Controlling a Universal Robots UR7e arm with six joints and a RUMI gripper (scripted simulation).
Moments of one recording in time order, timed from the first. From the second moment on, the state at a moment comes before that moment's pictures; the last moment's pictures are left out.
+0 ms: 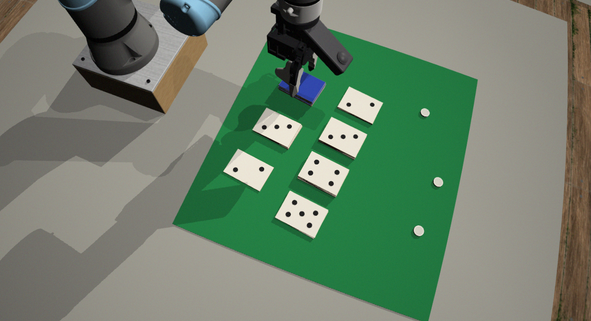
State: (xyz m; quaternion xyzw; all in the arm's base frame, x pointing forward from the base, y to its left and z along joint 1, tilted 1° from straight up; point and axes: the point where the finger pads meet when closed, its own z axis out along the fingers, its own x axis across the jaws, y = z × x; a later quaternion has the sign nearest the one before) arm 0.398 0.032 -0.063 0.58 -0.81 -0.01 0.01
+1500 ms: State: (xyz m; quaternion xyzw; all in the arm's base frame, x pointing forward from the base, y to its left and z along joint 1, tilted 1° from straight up) arm 0.398 0.032 -0.063 0.58 -0.81 -0.01 0.01
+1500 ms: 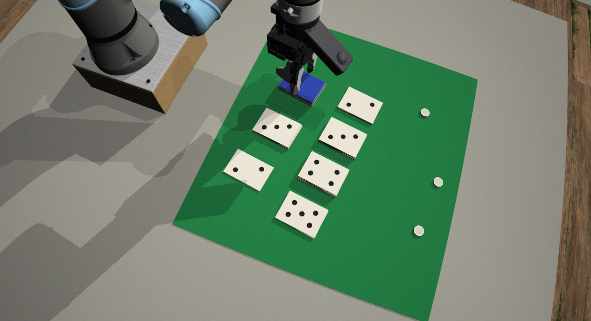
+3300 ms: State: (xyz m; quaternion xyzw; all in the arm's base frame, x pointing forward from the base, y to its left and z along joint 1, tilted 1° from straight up) arm 0.398 0.032 -0.063 0.58 -0.81 -0.01 0.01
